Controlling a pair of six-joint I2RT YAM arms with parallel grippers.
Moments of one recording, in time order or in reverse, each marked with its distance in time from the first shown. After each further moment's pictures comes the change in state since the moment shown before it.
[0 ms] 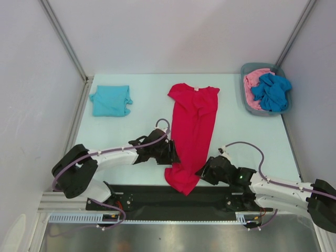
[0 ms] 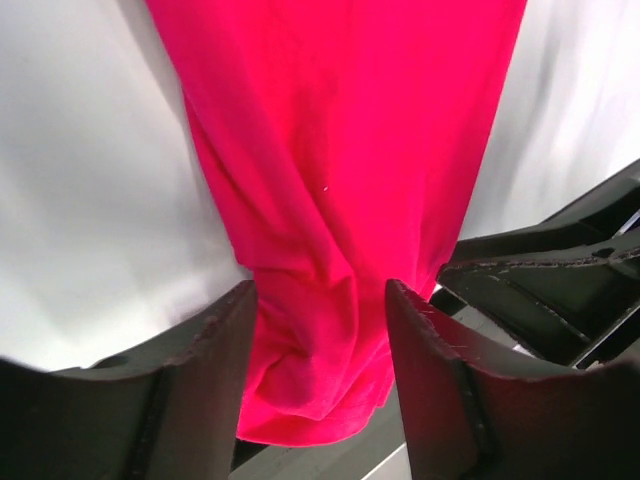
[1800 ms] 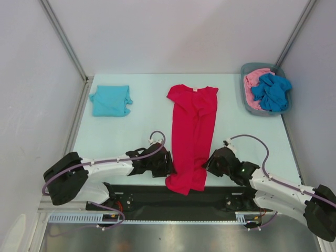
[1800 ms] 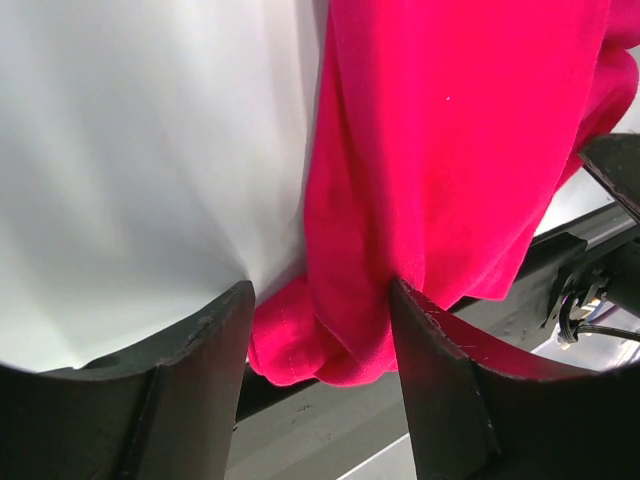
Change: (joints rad) left arm -0.145 -0.120 -0.155 -0.039 -0.134 -0.209; right arm -0.192 0.021 0.063 -0.049 -0.007 -0.175
